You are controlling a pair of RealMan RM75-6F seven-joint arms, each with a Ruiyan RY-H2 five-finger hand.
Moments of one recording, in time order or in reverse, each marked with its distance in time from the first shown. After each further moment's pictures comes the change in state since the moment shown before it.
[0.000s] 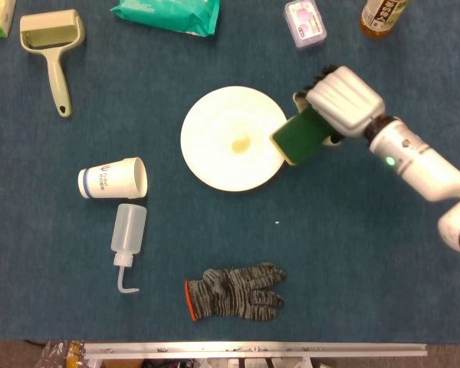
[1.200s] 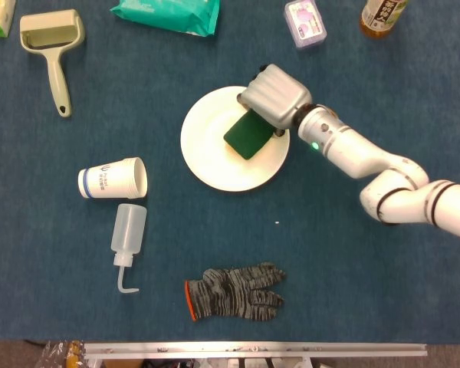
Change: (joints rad) left arm -0.012 0.010 0.016 0.018 0.009 -0.037 -0.015; right arm 0.258 -0.278 0.027 0.349 0.089 -0.215 -0.054
